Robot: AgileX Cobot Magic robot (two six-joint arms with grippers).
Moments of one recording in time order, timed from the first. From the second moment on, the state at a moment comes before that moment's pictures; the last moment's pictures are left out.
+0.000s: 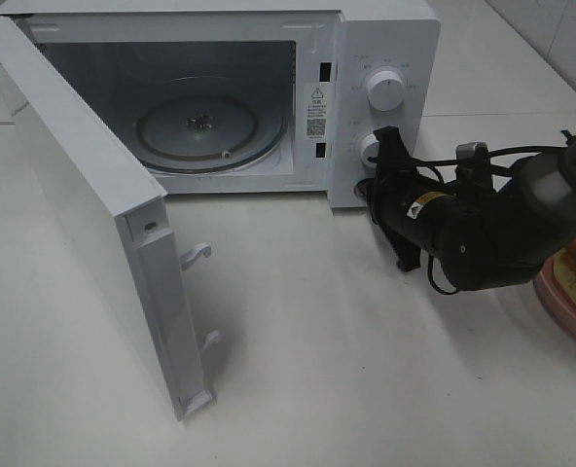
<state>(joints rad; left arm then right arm) -0.04 0.00 -0.49 -0.05 1.05 0.05 0.42 2.13 -0.81 0.20 -0.93 1.33</state>
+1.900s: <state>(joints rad) -0.04 0.00 -0.49 -0.05 1.05 0.05 0.41 1.44 -0.55 -0.28 -0.08 0.88</state>
